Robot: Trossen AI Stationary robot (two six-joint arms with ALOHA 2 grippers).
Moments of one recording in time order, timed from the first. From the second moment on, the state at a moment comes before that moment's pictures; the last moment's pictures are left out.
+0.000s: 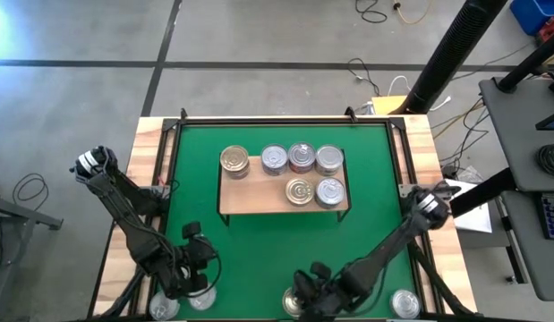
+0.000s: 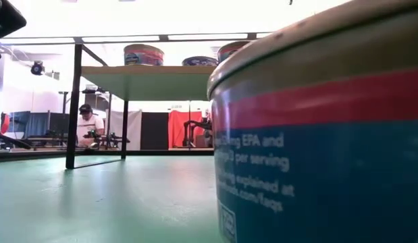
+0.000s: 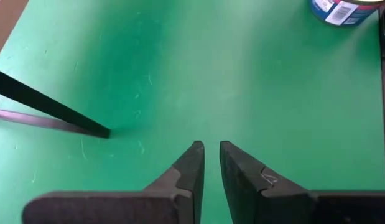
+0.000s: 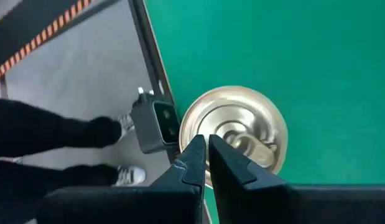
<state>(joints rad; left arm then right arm) -0.94 1.41 0.97 -0.80 -0.58 -1.07 0.69 2.06 1.74 -0.68 0.21 1.04</state>
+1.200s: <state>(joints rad) -0.93 1.80 1.27 -0.65 -0.44 -0.95 0.89 2.12 2.11 -1.43 0.67 1.20</state>
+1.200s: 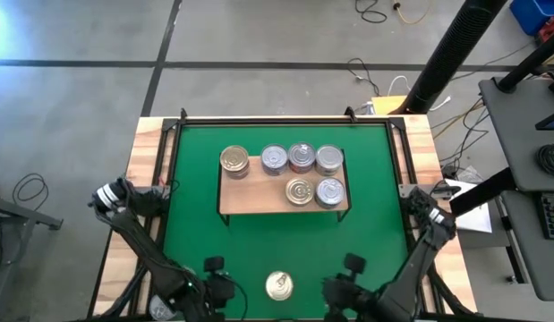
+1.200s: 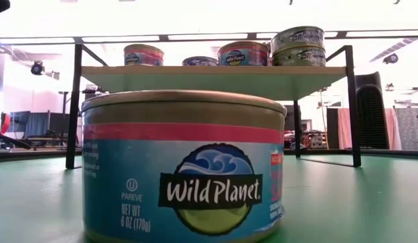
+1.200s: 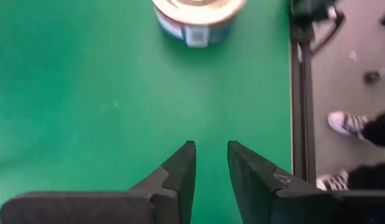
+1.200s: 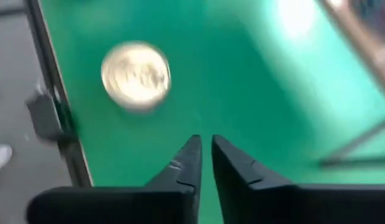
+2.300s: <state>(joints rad) -0.80 2.09 1.57 -0.85 -0.28 -1.06 0.73 2.12 1.40 -0.28 0.56 0.62</state>
